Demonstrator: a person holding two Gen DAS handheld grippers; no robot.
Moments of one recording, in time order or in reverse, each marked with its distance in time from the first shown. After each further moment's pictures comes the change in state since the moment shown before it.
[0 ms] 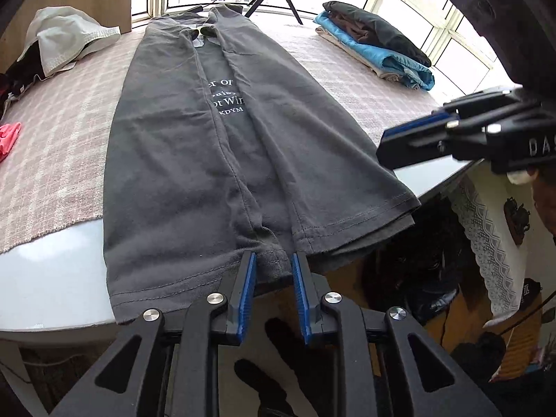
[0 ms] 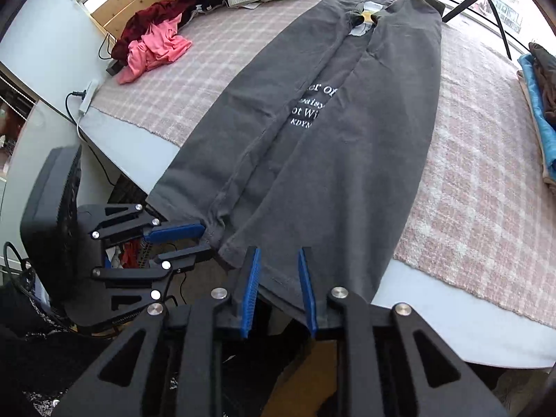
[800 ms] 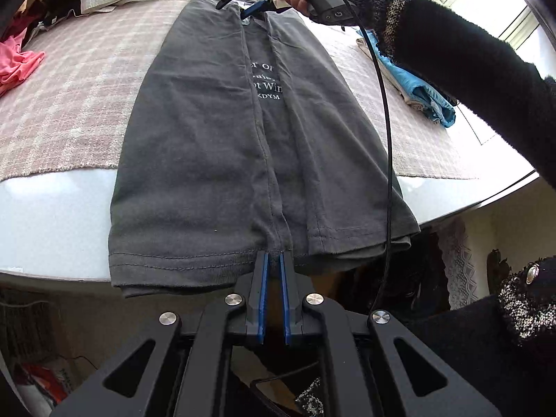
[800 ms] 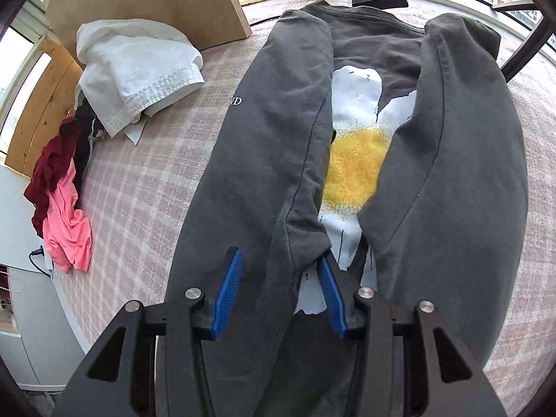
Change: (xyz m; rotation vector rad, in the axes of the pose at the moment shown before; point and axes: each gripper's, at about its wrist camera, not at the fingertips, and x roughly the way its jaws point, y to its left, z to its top) left arm 0.001 0.013 -0.004 -0.223 0.039 -0.032; right arm 0.146 -0.112 0.311 0.226 0.005 0.042
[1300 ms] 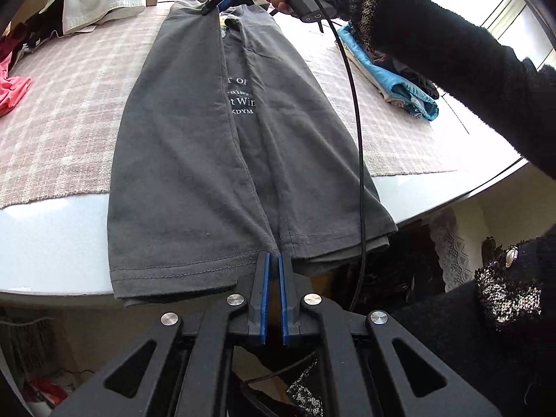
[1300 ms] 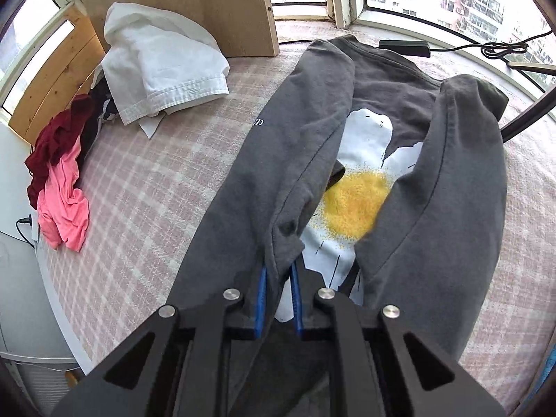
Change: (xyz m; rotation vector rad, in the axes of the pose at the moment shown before) left arm -0.014 -0.016 0.006 0.085 -0.013 -0.037; right arm -0.026 0.019 0.007 -0.161 -0.053 -0.069
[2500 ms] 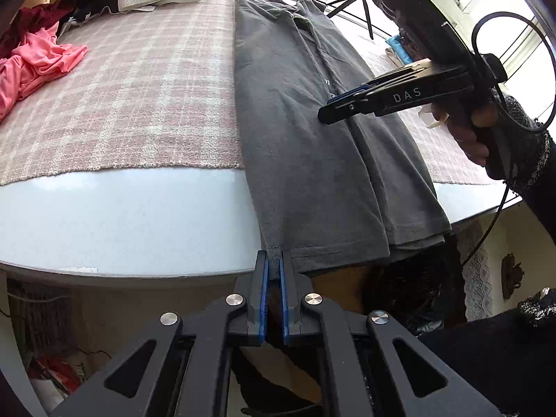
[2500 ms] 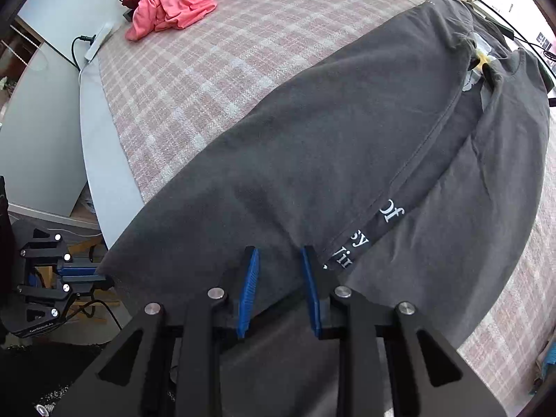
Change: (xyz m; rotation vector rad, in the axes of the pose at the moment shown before) left arm -0.012 0.063 -0.031 -0.097 0.031 0.118; right arm -0.021 0.104 -0.211 -0.381 0.235 0.060
